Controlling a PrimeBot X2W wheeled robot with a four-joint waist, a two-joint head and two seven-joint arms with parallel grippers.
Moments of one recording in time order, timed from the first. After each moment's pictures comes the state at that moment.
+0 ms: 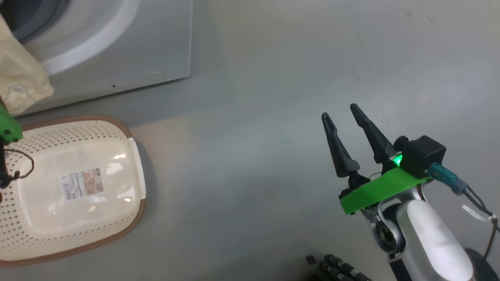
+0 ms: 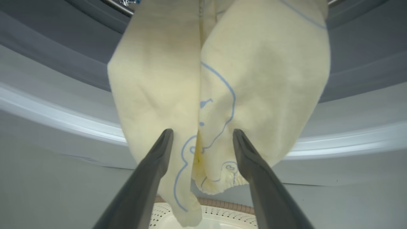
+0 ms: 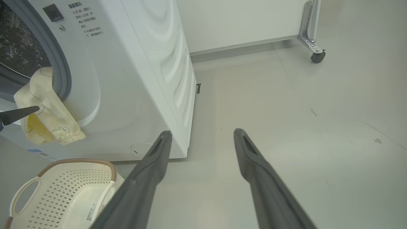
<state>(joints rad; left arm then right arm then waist) -0.84 0.50 -0.31 0.82 -0.62 0.06 -0.05 -0.26 -0.04 0.27 0.12 0.31 0.13 -0.20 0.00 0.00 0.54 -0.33</state>
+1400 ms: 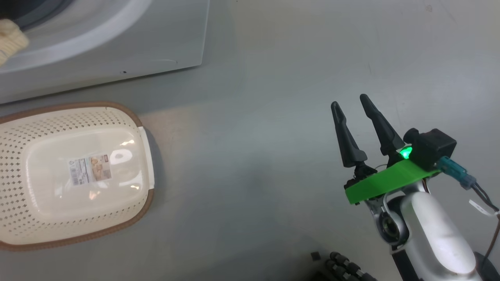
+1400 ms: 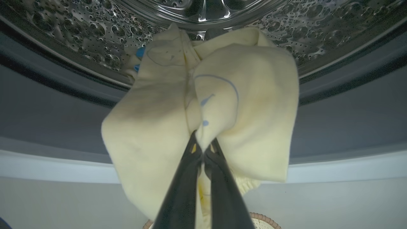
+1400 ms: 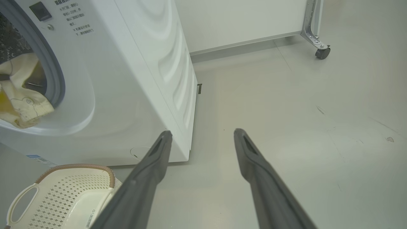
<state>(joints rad) -0.98 0.69 -0.34 0.41 -0.67 0.10 0.46 -0.30 -0.04 0.24 0.16 0.34 0.13 -0.24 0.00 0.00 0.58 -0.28</state>
